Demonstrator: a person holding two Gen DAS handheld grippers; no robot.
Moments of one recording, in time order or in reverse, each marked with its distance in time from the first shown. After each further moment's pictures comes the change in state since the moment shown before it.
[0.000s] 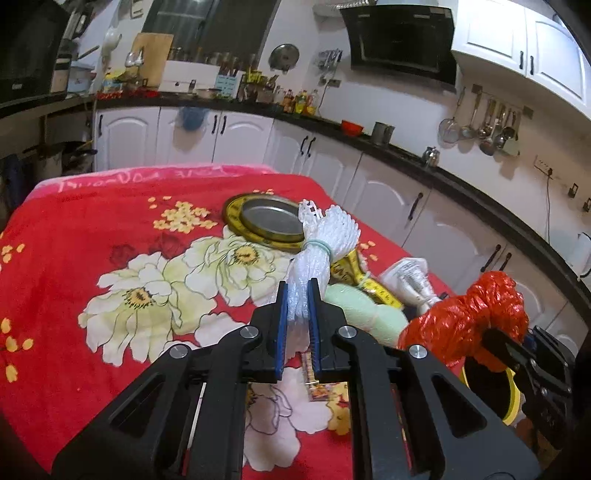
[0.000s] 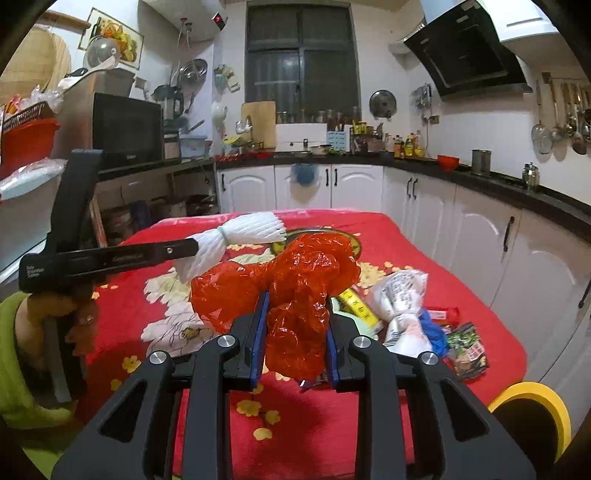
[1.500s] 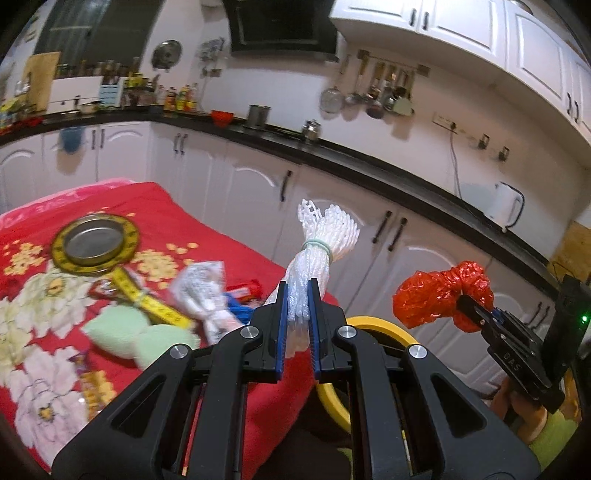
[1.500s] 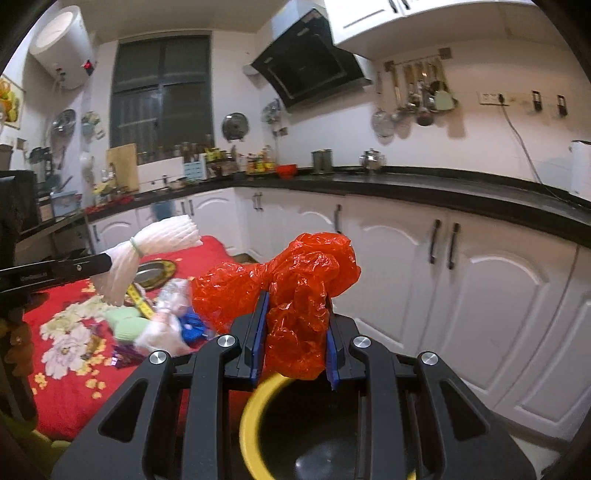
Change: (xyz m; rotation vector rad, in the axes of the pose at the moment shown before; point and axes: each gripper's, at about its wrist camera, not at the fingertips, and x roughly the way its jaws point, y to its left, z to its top) left arm 0.032 -0.201 -0.006 0.198 0.058 -0.362; right arm -0.152 -0.176 -0.053 0.242 -0.086 -0.494
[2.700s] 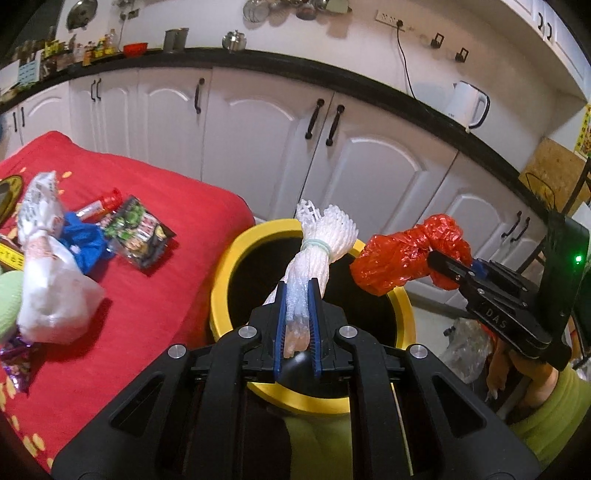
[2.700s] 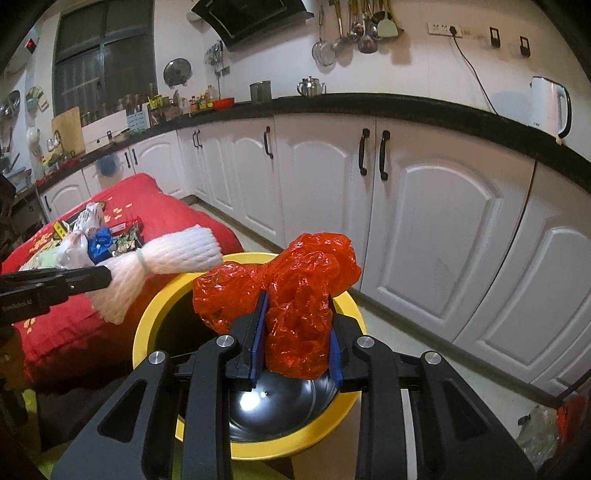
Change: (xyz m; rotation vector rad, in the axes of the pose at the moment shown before) left arm 0.115 -0.086 -0.078 0.142 0.324 -0.173; right arm 0.014 -0.092 -0.075 0.073 0.259 -0.151
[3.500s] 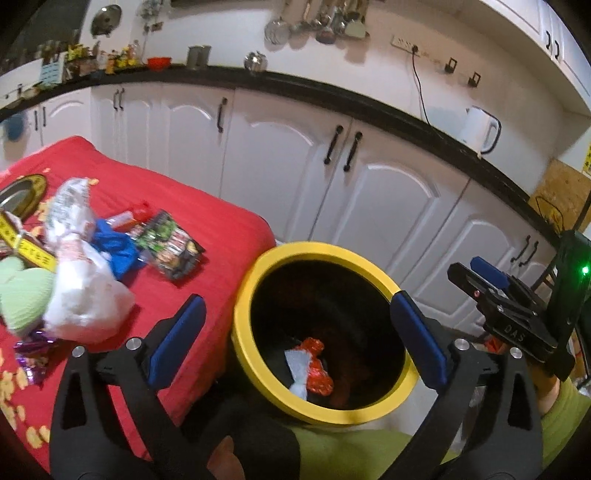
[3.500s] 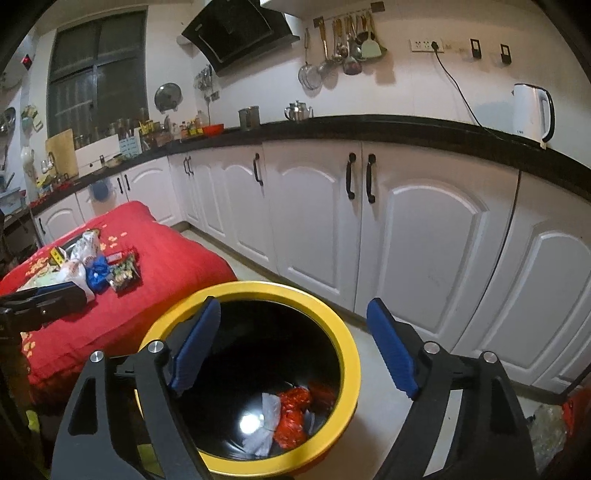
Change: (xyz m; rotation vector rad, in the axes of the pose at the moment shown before) left arm -0.030 0.012 0.002 -0.050 -0.116 0.066; right arm -0.017 -0.002 0.011 0.036 -0.108 -0.030
